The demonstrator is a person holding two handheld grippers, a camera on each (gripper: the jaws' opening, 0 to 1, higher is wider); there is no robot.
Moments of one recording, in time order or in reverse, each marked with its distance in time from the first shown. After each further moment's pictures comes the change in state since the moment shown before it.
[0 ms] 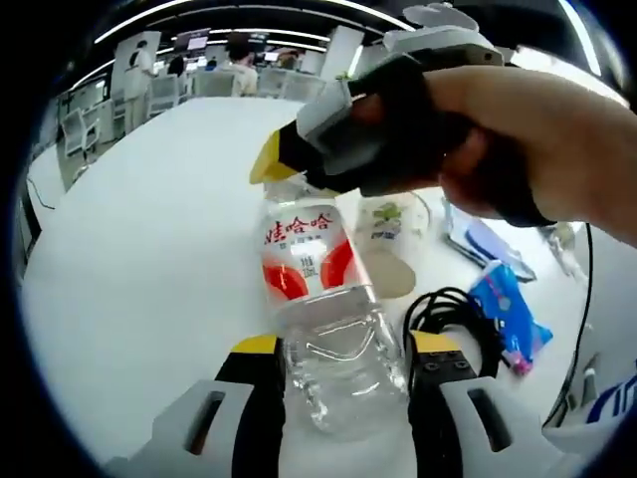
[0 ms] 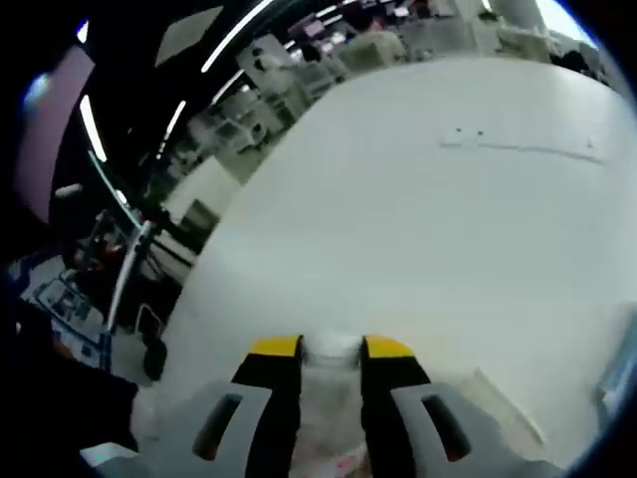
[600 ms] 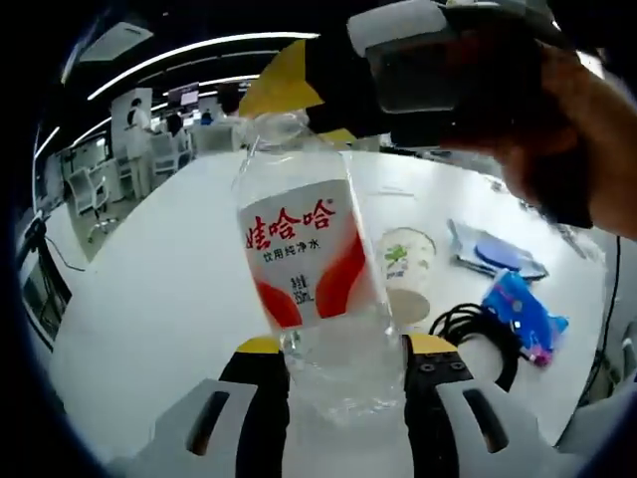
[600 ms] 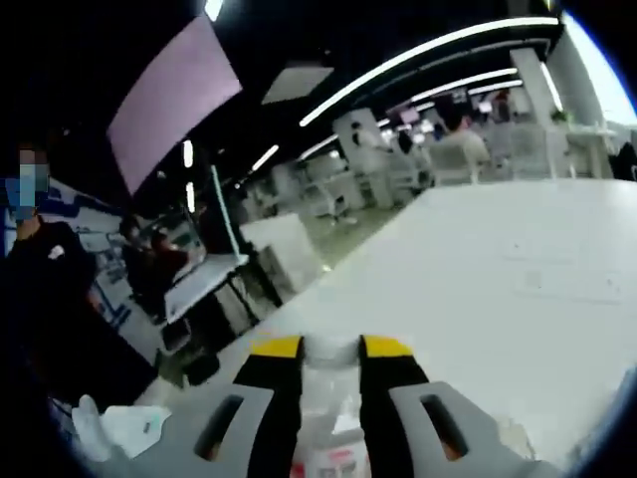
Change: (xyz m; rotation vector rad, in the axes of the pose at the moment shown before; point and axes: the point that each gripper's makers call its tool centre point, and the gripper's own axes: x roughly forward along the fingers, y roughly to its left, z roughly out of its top) left arm -0.036 0.021 0.042 0.193 -0.200 0.099; right arm -0.082 0.093 0.047 -0.289 -0.357 0.259
